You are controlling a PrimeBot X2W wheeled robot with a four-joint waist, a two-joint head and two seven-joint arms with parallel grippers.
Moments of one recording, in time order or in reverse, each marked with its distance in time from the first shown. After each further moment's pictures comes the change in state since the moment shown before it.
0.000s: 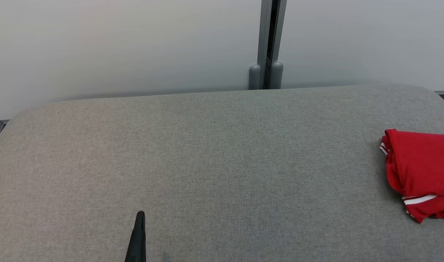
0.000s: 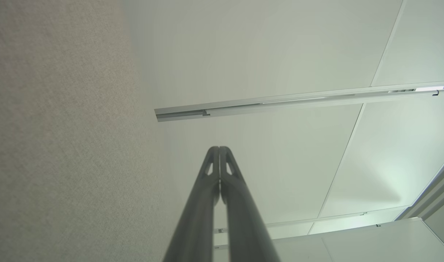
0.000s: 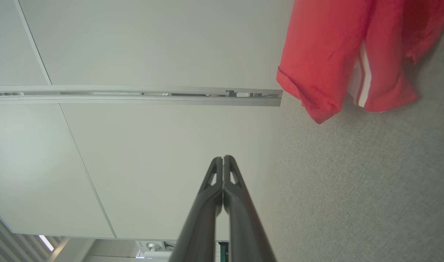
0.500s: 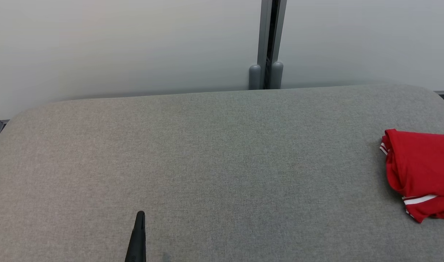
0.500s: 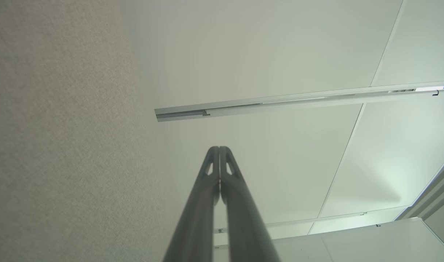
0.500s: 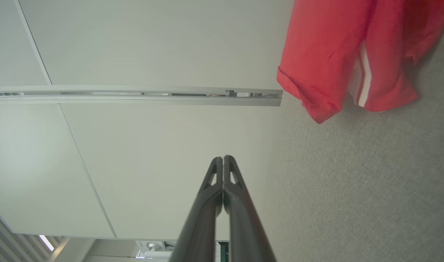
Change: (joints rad) left arm 0.000 0.000 0.000 0.000 0.000 0.000 0.000; right arm 0.000 0.001 -0.001 0.000 0.000 0.000 0.001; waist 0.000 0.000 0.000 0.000
